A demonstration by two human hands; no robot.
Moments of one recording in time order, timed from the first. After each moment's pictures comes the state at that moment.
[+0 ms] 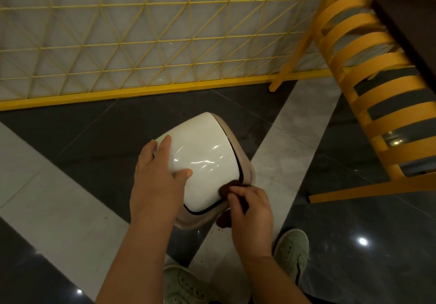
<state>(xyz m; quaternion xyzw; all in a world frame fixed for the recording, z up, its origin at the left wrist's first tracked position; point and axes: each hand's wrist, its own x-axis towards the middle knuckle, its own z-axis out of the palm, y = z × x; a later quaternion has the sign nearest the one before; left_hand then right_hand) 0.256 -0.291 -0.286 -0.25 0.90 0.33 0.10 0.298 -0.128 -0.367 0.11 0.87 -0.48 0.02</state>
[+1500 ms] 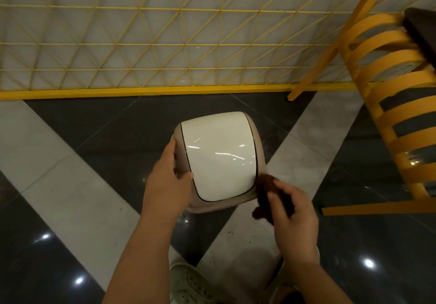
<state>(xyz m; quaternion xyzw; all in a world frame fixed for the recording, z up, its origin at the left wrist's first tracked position) 0.270 -0.317 -0.281 -0.31 0.81 0.50 0.11 0.290 -0.098 -0.340 0.12 0.86 -0.50 0.02</state>
